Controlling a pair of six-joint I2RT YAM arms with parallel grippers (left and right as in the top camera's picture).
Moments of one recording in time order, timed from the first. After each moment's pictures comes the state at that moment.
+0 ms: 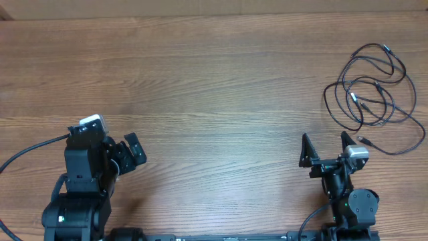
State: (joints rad) left arm -0.02 0.75 0.92 -0.97 -0.12 -0.36; right arm 0.03 0.01 0.02 -0.03 -0.06 0.14
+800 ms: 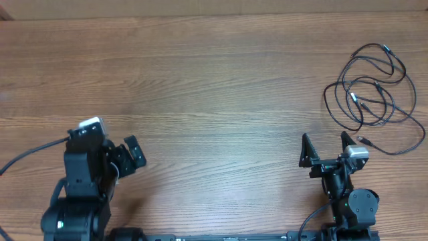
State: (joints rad) left arm -0.02 0.71 0.92 -1.00 -0.12 -0.36; right arm 0.03 0.01 0.02 -0.03 -0.07 0.14
